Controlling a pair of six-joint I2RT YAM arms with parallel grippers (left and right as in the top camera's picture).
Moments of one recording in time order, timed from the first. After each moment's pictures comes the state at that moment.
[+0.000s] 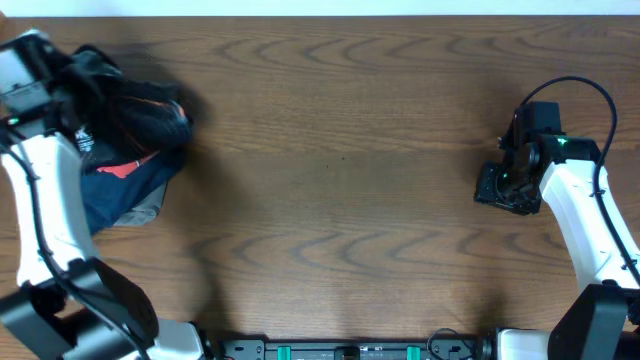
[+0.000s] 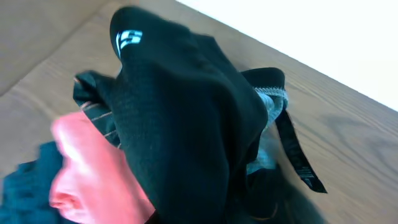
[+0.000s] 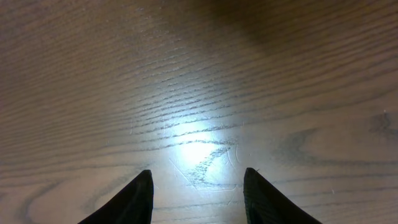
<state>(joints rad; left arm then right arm) 0.45 1.66 1.46 -0.51 0.02 -0.16 -0.06 1.52 1.09 -1.03 -0.06 0.25</state>
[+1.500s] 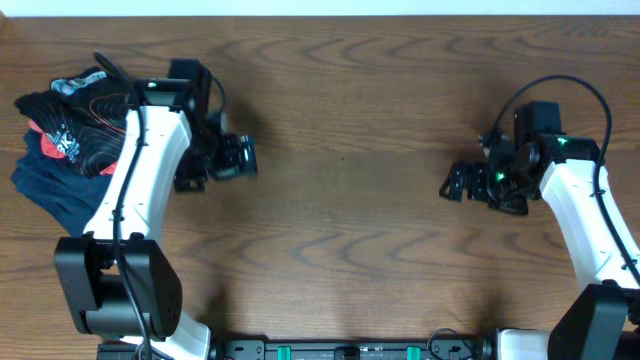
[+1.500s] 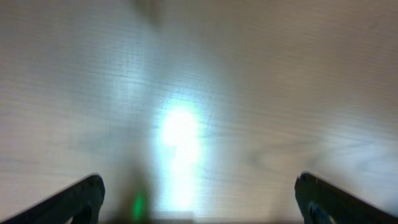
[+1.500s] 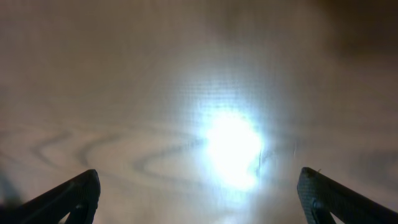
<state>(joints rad) -0.06 1.74 1.47 -1.38 0.16 -0.24 -0.06 1.52 1.10 -1.07 -0.31 0.11</state>
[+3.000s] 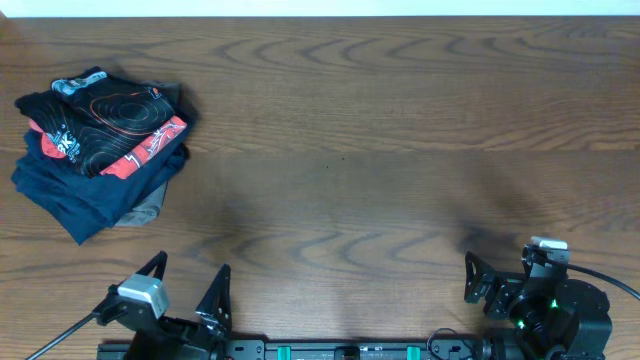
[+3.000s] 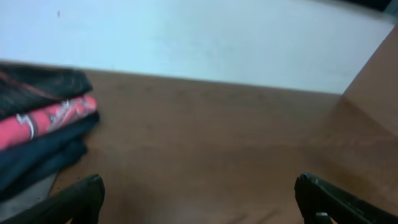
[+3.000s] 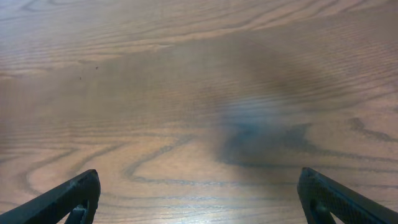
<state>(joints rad) -0.19 0.03 0.80 -0.98 0.12 -0.24 -0.04 0.19 0.61 -1.09 -0.14 0.19</state>
